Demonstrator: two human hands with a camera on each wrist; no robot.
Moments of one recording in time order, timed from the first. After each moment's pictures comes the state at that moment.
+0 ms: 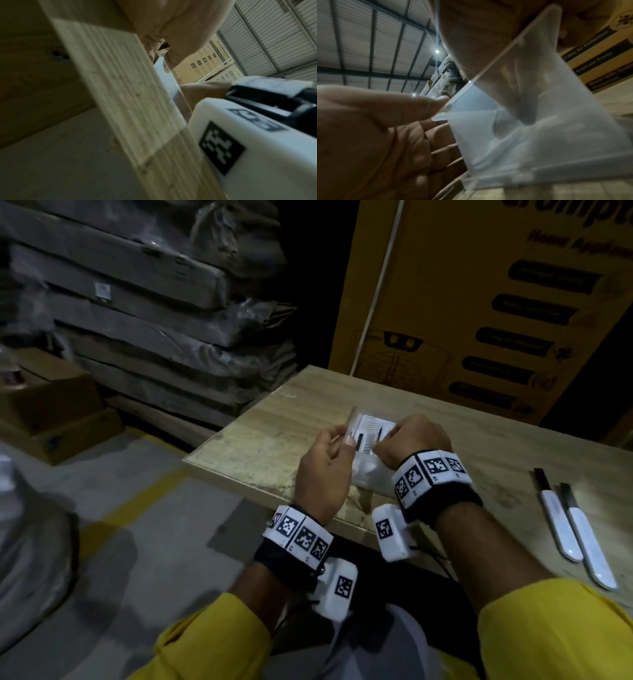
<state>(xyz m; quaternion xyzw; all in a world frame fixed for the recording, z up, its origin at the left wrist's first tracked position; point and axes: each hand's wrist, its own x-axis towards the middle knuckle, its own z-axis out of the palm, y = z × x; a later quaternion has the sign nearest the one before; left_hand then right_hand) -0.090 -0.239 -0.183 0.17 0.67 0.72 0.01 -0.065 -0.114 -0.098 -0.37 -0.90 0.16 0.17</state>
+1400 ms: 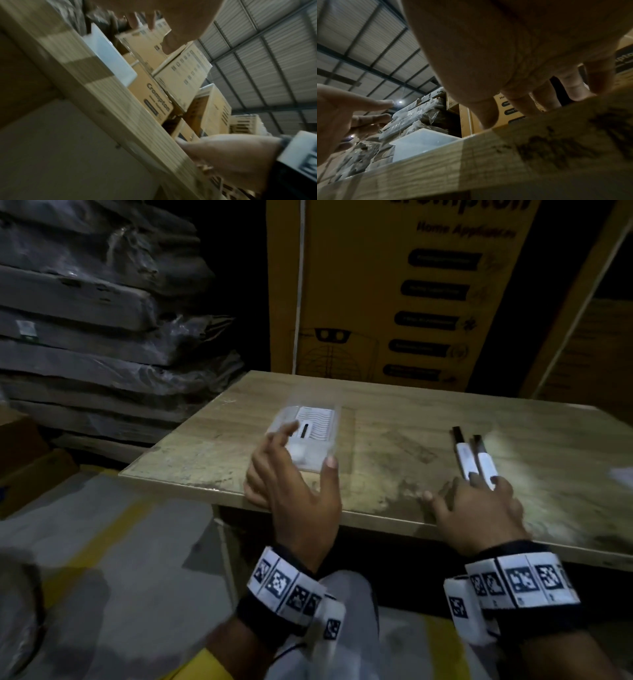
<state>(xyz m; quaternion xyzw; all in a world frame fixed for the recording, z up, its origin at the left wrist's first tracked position) 0.040 -0.216 -0.175 0.18 0.73 0.61 -0.24 0.159 -0.040 -0.140 -0.43 -0.90 0.03 0.07</state>
